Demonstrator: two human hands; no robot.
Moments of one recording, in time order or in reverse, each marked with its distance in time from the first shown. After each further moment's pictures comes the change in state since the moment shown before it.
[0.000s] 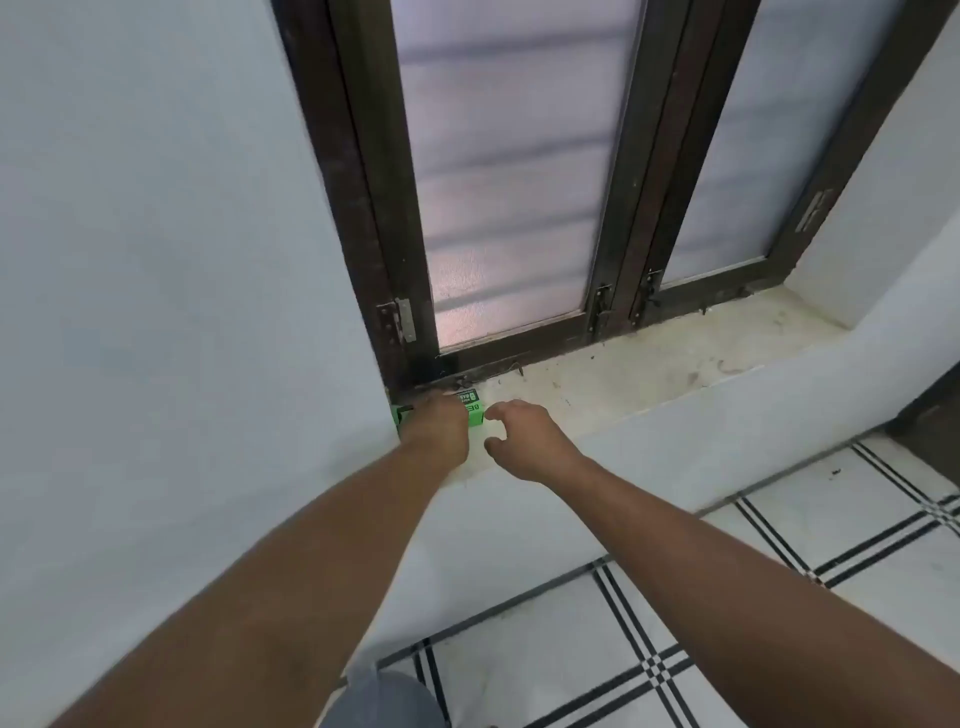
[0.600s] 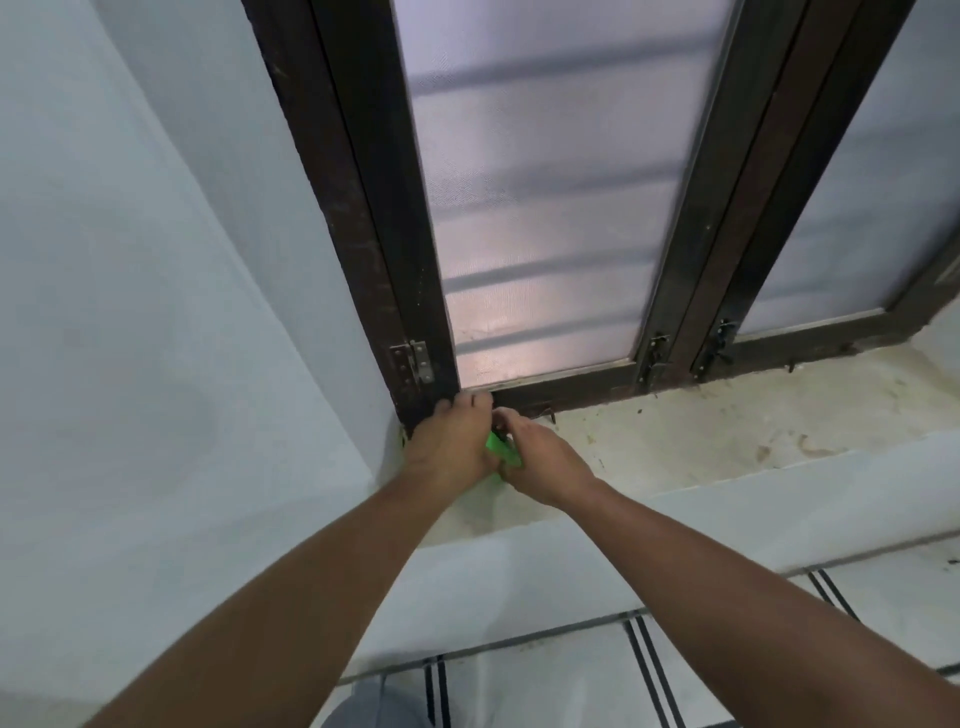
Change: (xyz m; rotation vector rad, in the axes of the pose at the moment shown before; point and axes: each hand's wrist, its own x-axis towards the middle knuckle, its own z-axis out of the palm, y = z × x) left_hand 0.033 0.010 -0.048 -0.197 0.172 0.068; right_hand 0.108 0.049 0.000 0.005 -0.076 -0.254
